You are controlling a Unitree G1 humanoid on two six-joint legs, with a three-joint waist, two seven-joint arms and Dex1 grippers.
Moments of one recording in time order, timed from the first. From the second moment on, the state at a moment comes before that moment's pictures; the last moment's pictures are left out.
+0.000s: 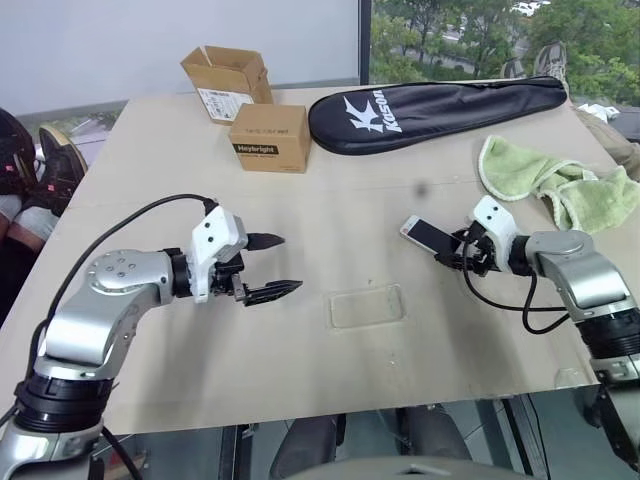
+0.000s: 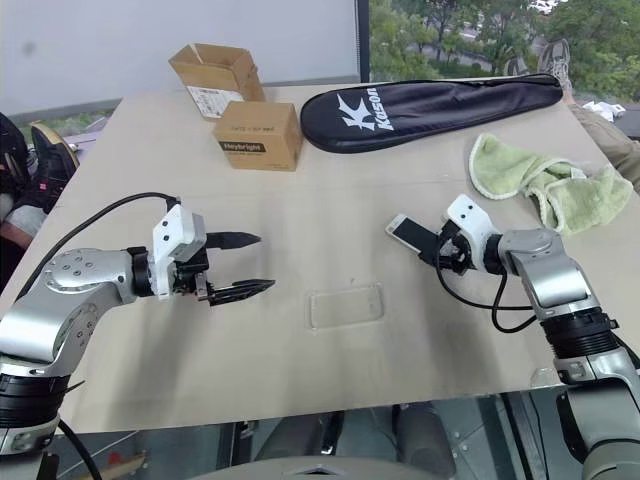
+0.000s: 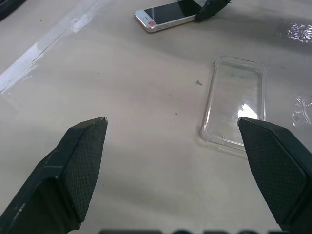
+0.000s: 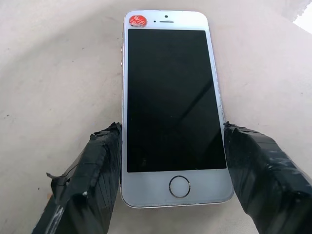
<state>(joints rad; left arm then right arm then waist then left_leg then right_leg) -0.20 0.87 0.11 -0.30 -0.48 0.52 -1.07 -0.52 -0.66 0.15 0.10 0.14 0.65 0.91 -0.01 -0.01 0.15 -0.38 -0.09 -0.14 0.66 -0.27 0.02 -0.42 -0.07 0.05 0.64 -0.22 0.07</state>
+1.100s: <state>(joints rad) -0.28 0.79 0.03 -0.26 -0.49 0.50 -1.10 -0.45 -0.73 0.18 -0.08 0.17 0.33 1.13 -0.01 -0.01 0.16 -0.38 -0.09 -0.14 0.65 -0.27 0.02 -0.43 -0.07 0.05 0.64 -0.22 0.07</state>
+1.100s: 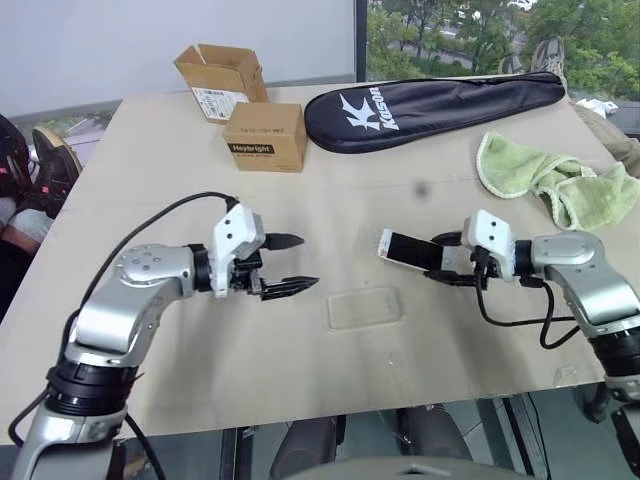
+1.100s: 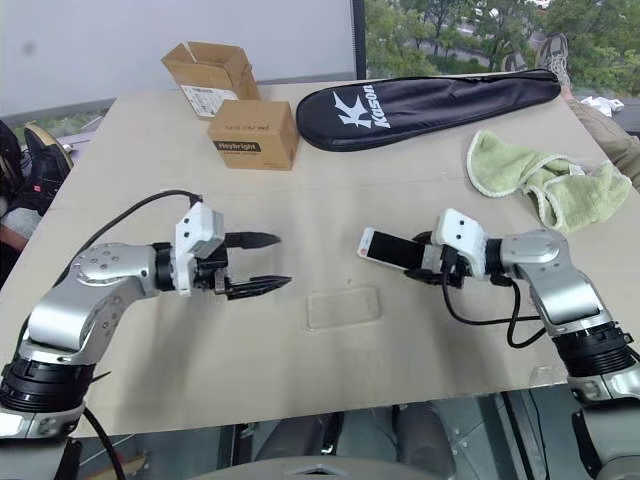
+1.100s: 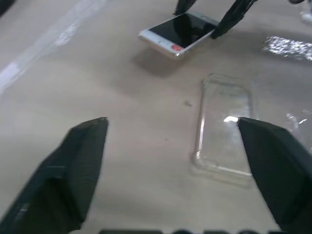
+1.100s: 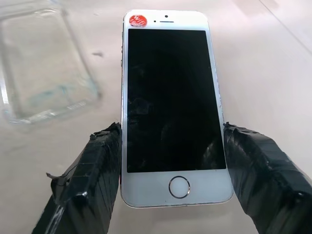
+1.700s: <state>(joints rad) -0.34 0.75 -0.05 -0.22 -0.50 0.50 -1.20 -0.50 -0.77 0.39 -0.29 0.08 0.43 1.19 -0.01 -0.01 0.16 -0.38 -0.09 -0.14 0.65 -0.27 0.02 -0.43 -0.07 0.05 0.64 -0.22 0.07</state>
